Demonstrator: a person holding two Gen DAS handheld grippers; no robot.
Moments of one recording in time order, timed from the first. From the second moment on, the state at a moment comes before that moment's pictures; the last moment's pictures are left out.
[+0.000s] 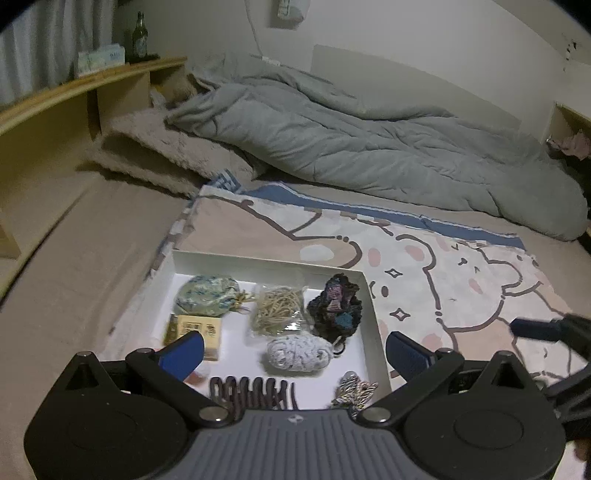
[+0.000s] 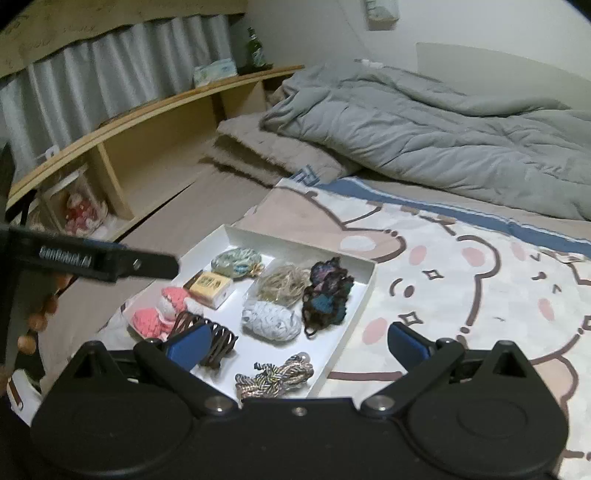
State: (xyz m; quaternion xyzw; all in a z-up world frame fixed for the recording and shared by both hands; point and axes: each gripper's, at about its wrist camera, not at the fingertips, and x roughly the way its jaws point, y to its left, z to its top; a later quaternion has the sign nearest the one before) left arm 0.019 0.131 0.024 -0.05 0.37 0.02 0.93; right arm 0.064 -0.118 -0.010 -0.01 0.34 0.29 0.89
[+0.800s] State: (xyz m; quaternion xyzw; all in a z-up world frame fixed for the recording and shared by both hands) left arm -0.064 0.110 0.036 0.00 0.32 0.06 0.95; right arm 0.019 -0.154 0.012 0.00 0.32 0.23 0.92
